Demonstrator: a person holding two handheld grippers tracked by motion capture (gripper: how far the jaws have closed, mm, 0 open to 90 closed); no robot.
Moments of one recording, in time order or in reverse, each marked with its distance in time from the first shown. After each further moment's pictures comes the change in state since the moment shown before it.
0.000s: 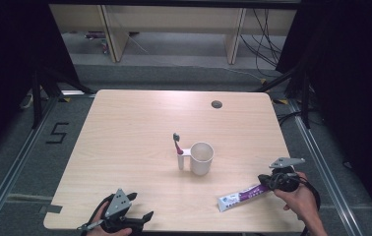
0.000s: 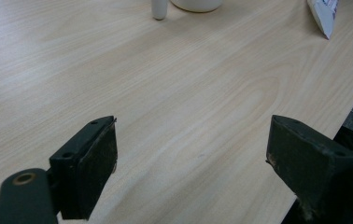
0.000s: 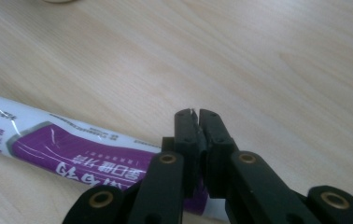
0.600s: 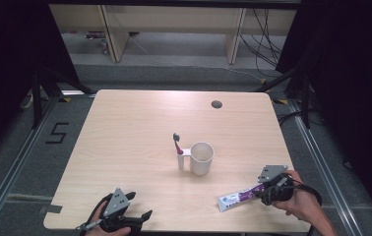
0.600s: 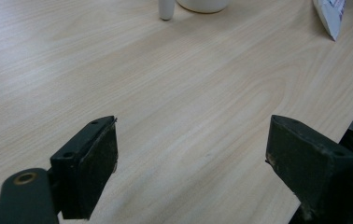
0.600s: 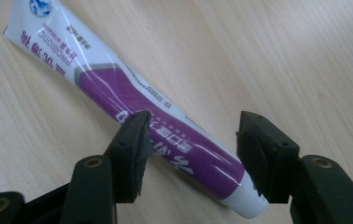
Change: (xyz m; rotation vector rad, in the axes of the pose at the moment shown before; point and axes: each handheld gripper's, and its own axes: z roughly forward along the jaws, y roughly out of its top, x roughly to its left) left arm 0.003 0.000 -0.001 0.006 0.017 -0.009; right arm 0.031 0.010 -0.011 0.164 0.002 -0.480
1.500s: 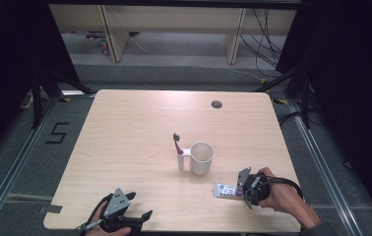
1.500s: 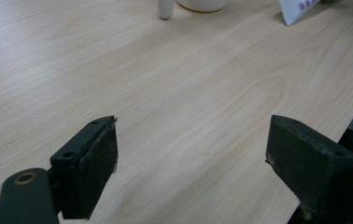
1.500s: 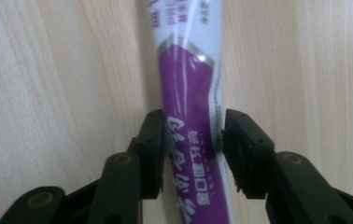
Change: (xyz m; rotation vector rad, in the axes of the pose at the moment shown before) left arm 0.000 0.000 -0.001 0.008 -0.006 0.011; right arm 0.015 0.045 0.032 0.266 0.098 -0.304
